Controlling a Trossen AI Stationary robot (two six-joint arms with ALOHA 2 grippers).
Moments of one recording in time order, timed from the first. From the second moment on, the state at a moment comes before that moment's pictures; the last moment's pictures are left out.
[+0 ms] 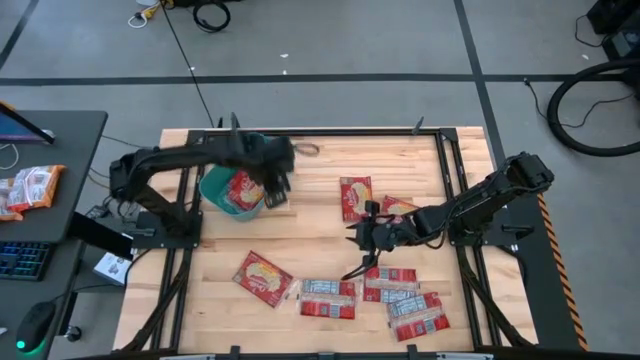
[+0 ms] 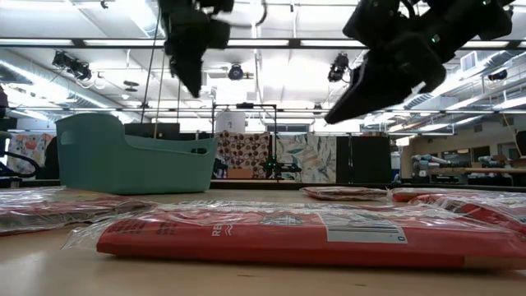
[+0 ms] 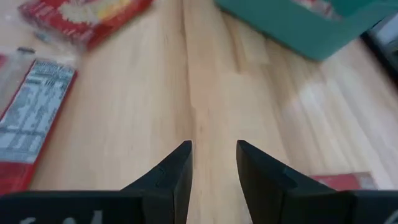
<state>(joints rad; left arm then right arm) 0.24 1.54 1.40 -1.07 -0.02 -0.11 0.31 1.47 0.71 0.06 0.45 0.09</state>
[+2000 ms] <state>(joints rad) -0.86 2.00 1.40 -1.16 -0.38 -0.65 0.29 1.47 0.71 0.16 0.47 0.02</state>
